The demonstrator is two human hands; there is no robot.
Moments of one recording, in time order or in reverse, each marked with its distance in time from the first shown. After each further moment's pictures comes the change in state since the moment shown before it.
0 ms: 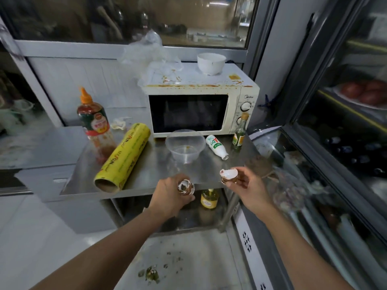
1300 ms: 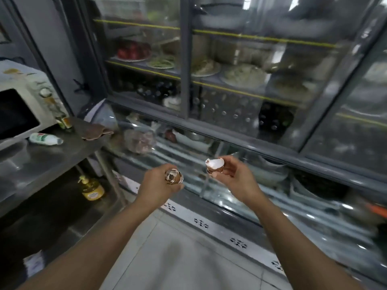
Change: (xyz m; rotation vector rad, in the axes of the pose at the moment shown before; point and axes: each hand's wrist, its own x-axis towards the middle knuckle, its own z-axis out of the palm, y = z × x) left_hand -0.310 0.207 0.109 -0.158 -0.563 0.556; right_hand -0.504 0.025 -0.138 0.133 0.770 0.247
